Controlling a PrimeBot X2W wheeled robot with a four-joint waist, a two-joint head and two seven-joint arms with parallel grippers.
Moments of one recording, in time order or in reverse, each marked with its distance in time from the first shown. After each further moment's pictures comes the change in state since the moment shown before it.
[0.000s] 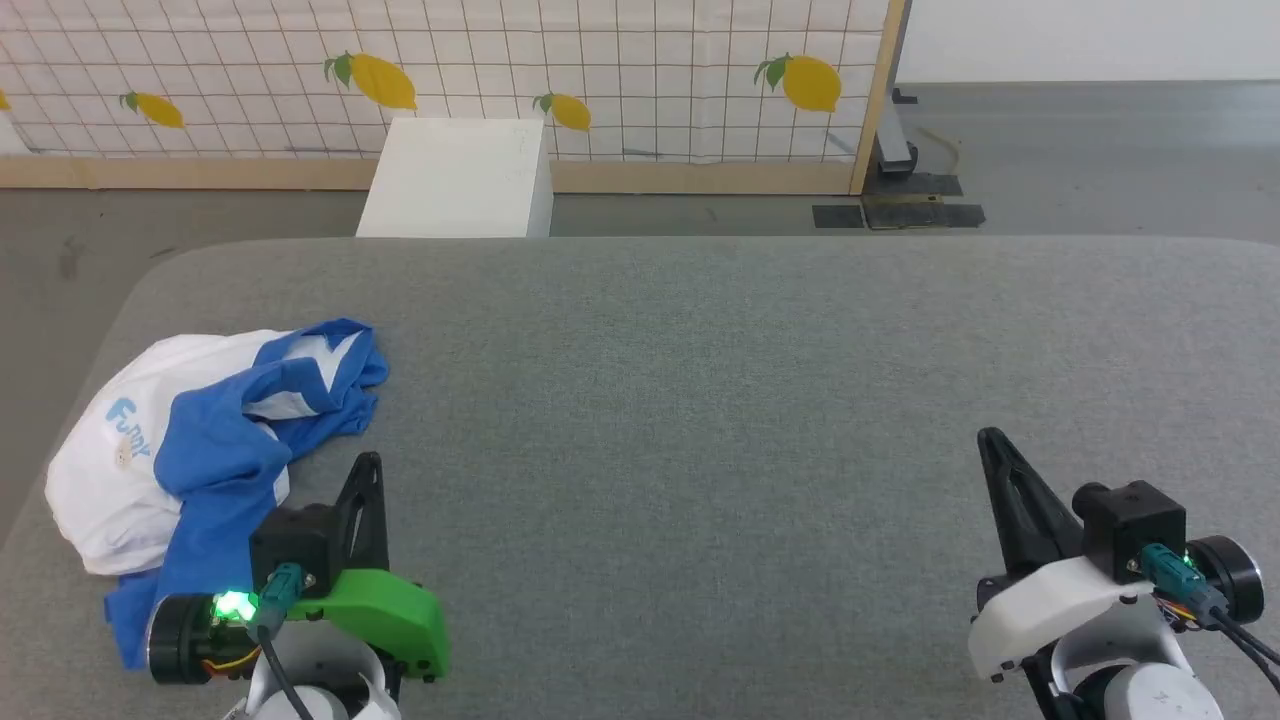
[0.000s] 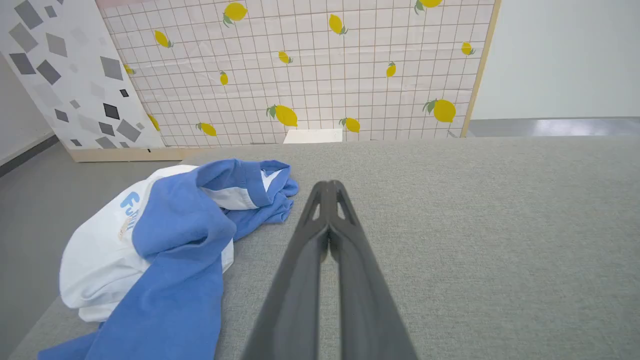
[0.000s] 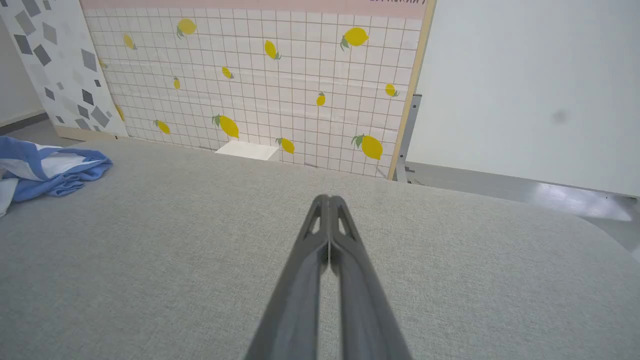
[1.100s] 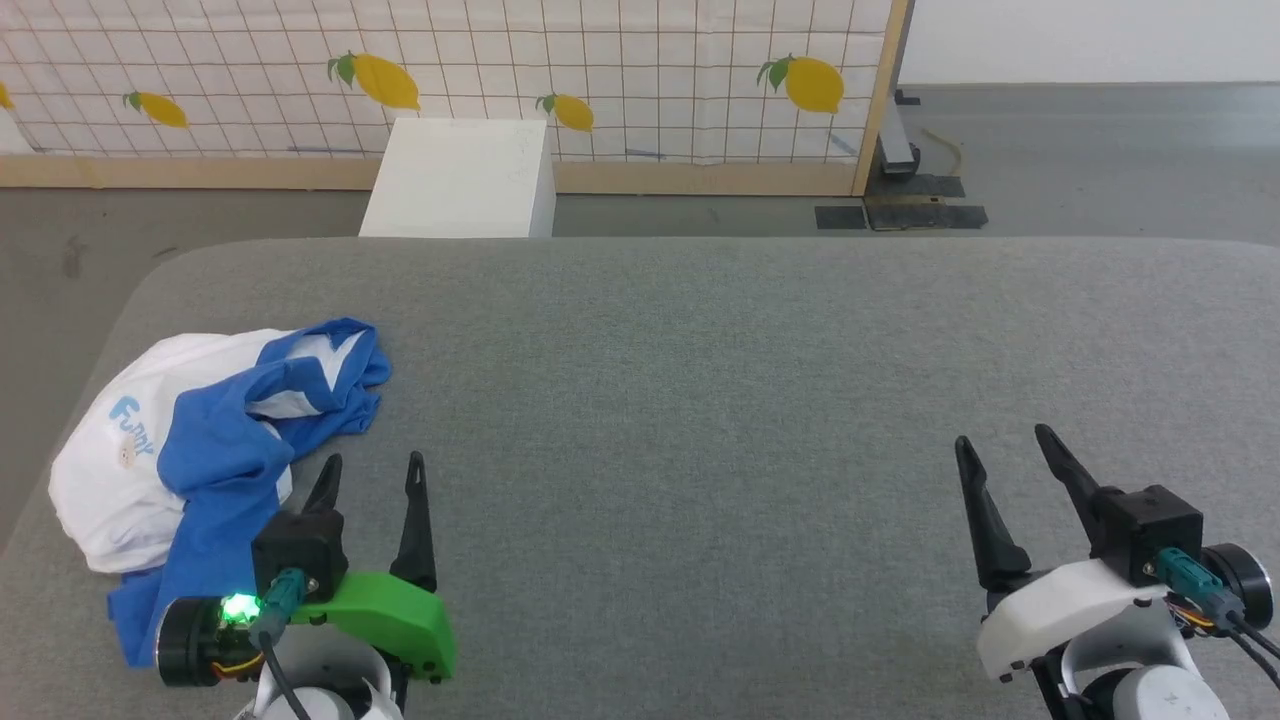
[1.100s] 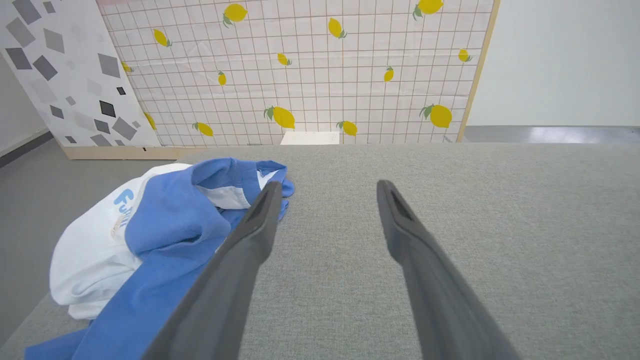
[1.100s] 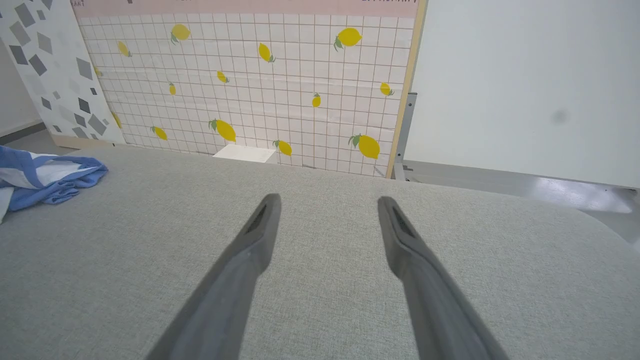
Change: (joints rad) left arm 0.000 0.000 -0.014 0.012 -0.025 0.009 -0.024; right arm 0.000 0.000 -0.021 0.020 0.022 0.000 -0.021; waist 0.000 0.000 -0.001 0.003
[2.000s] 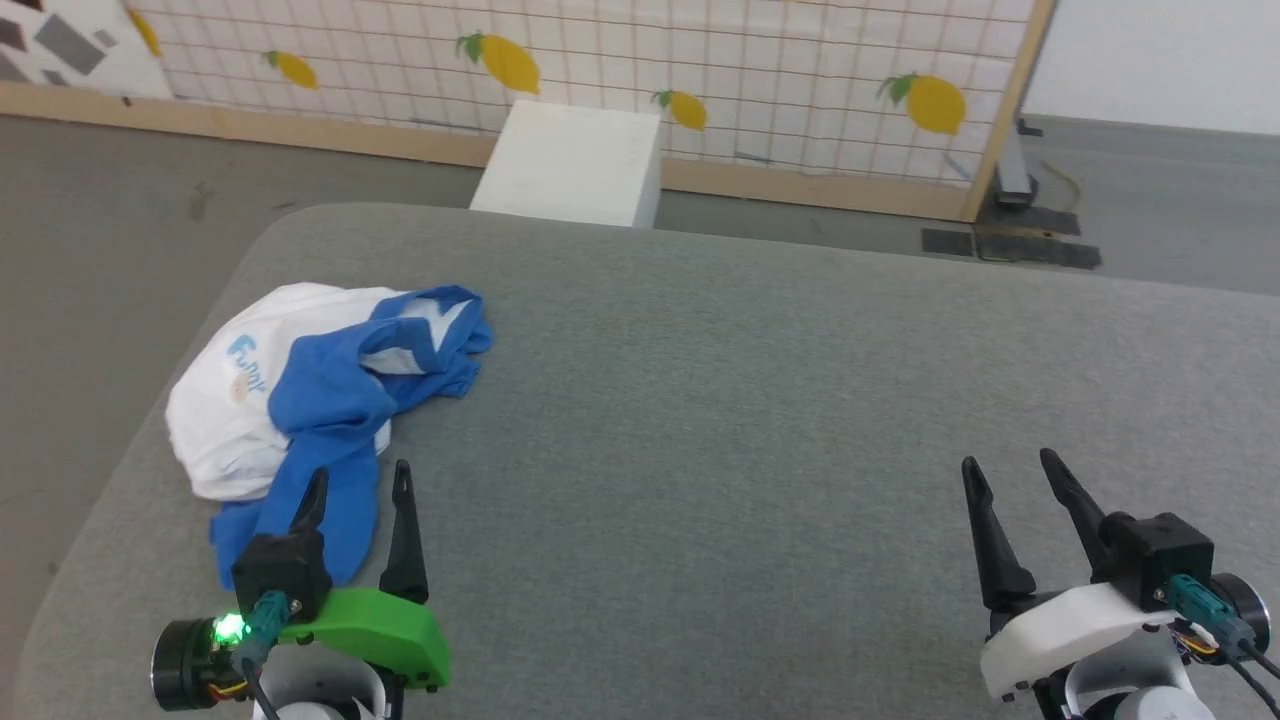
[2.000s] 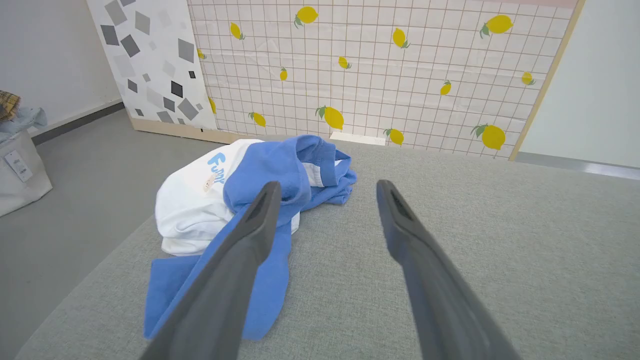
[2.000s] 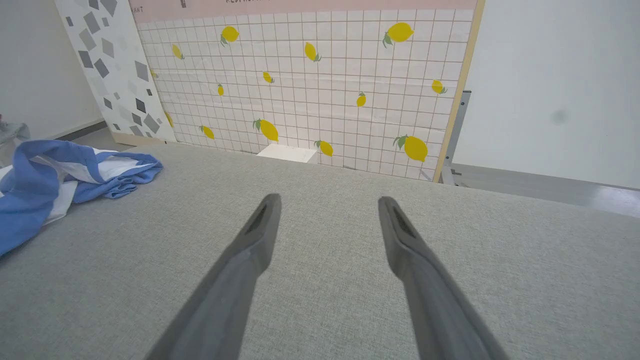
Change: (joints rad) left arm 0.021 0.000 0.001 0.007 -0.054 0.032 -0.056; right arm 0.024 0.000 -0.010 0.043 0.044 0.000 -0.059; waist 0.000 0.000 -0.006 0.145
